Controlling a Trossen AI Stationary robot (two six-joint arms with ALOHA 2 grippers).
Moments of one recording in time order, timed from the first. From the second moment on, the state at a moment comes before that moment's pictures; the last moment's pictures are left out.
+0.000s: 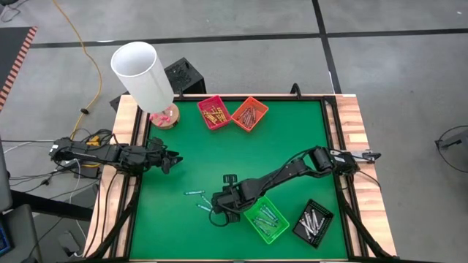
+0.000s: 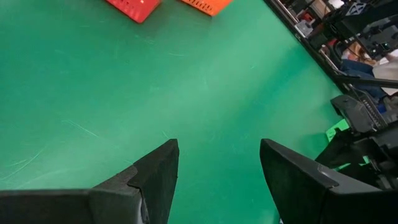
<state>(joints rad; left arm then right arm) -0.14 0.16 0.12 -0.37 -0.40 -0.88 0.33 2.24 1.78 -0.65 0.26 0.18</state>
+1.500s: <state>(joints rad) -0.14 0.16 0.12 -0.37 -0.40 -0.88 0.35 1.89 1.78 -1.17 0.24 0.79</state>
